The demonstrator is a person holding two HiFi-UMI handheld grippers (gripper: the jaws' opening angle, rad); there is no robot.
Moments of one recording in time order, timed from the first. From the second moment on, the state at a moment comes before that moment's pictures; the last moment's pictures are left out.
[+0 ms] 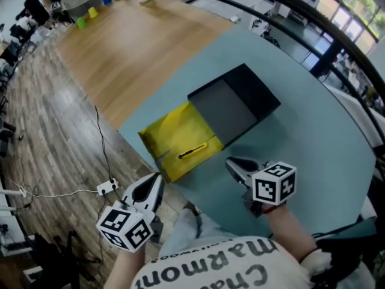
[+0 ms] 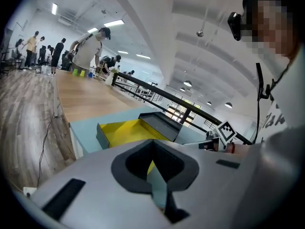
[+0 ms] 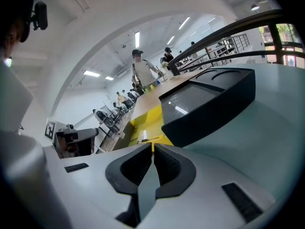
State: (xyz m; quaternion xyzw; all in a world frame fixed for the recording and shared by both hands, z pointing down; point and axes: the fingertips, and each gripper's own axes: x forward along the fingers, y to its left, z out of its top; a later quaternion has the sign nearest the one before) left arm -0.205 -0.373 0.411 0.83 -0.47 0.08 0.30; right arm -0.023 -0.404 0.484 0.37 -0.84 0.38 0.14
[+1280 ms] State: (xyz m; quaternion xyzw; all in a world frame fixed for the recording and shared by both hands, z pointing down) left arm -0.138 -0.438 0.541 0.80 -0.26 0.51 0.16; right arm -0.027 -0.407 0.535 0.33 -0.84 0.42 0.13
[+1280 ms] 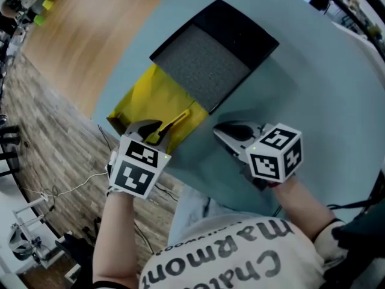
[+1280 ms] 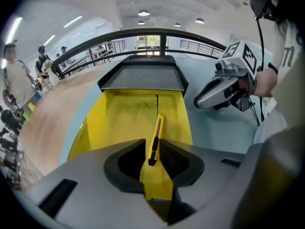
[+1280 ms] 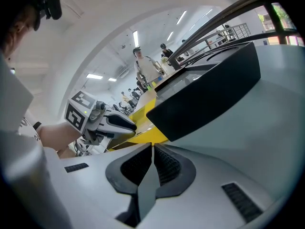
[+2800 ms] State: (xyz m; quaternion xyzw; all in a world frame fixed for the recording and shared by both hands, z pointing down) left arm -0.141 -0.445 0.509 0.82 -0.32 0.47 0.12; right arm -0.040 -0.398 0.502 0.33 -0.85 0.39 0.12
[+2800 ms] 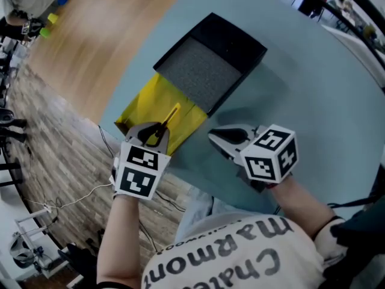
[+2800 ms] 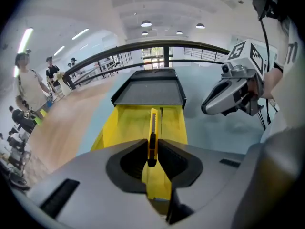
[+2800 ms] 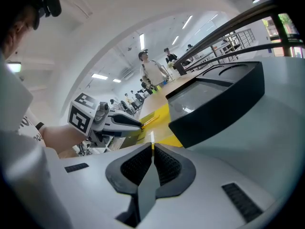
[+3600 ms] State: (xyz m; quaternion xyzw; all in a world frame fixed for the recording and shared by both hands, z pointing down) left arm -0.121 -0.330 0.378 0.88 -0.39 0.04 0.26; right arm -0.074 -0.317 0.424 0.31 -0.90 0.28 0.12
